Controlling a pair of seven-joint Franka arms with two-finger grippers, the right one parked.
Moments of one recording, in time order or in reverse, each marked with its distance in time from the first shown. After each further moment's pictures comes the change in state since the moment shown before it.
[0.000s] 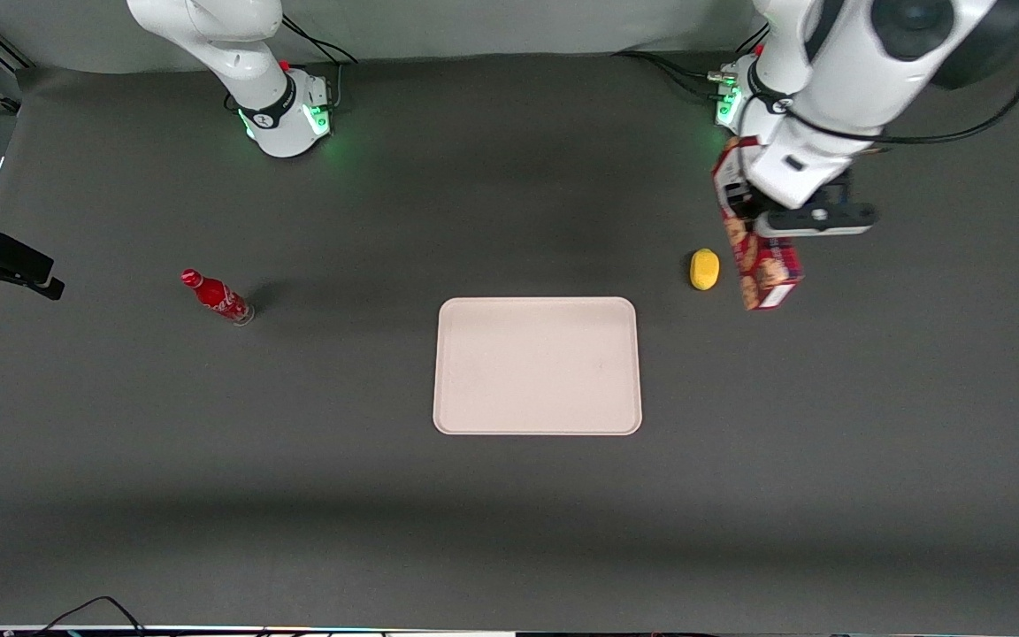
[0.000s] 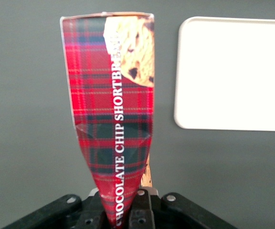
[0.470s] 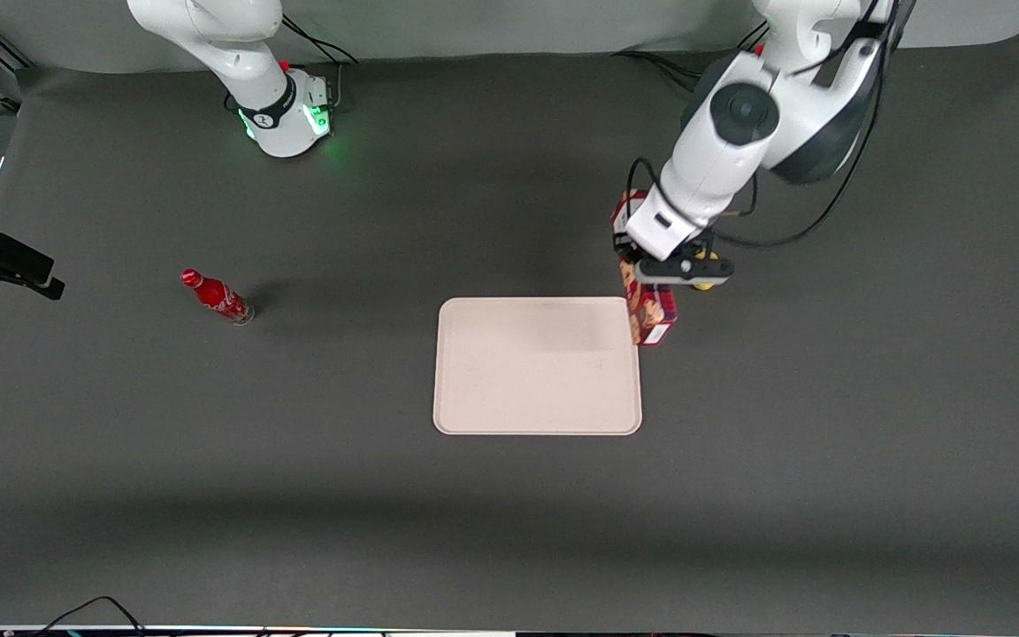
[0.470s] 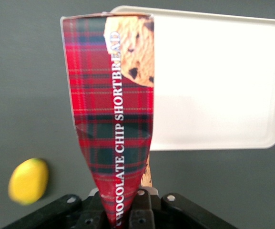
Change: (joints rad) arm -0.008 0.317 -0.197 -0.001 0.014 0.379 -0.186
